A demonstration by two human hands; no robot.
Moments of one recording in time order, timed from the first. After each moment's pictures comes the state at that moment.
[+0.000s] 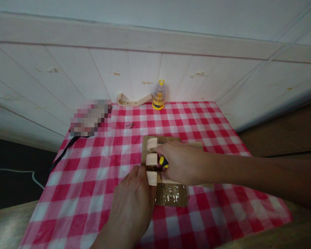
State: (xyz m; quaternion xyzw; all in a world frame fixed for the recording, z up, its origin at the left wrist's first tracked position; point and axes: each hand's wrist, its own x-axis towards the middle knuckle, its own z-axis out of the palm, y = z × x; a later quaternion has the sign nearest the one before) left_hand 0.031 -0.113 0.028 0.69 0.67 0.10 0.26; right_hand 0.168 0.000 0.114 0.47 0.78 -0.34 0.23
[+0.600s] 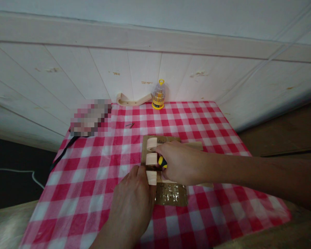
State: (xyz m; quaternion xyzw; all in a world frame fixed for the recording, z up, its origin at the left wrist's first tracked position) left_hand 0.032 -0.112 0.032 0.68 0.68 0.08 0.27; right_hand 0.170 -0.003 0.104 0.44 0.83 -0.27 0.19
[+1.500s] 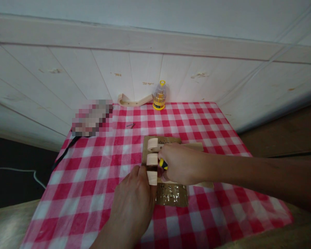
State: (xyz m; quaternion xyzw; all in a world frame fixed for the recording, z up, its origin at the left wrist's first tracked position) left_hand 0.032 -0.110 0.033 0.68 0.68 0.07 0.28; right_hand 0.170 -0.003 0.108 0.45 0.80 -0.34 0.21
